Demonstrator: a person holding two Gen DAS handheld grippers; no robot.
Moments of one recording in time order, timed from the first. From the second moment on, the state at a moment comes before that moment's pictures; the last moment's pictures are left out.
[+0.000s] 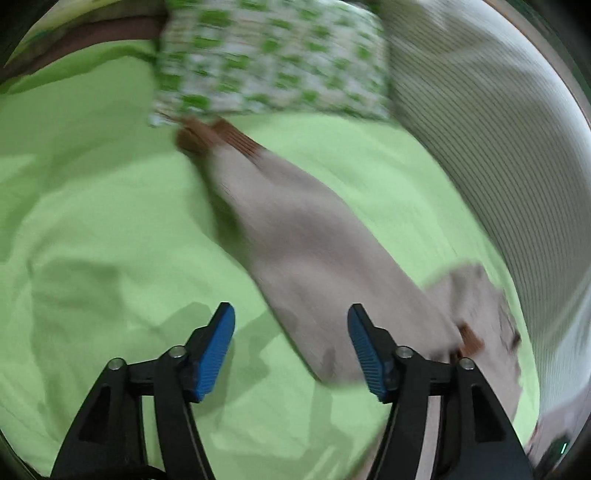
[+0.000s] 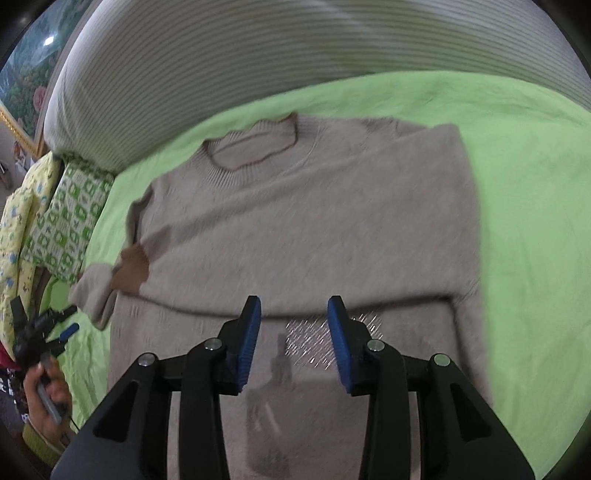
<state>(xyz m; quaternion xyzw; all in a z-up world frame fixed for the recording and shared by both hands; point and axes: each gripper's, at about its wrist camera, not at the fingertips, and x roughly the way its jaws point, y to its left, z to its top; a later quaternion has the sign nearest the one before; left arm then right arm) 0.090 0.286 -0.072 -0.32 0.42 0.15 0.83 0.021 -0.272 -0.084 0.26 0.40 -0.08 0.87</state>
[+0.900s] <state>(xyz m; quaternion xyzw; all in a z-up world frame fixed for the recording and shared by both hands) 0.163 0.061 0.076 -0.15 0.33 -0.16 0.92 -0.013 -0.288 -0.078 0.28 0.39 -0.12 0.87</state>
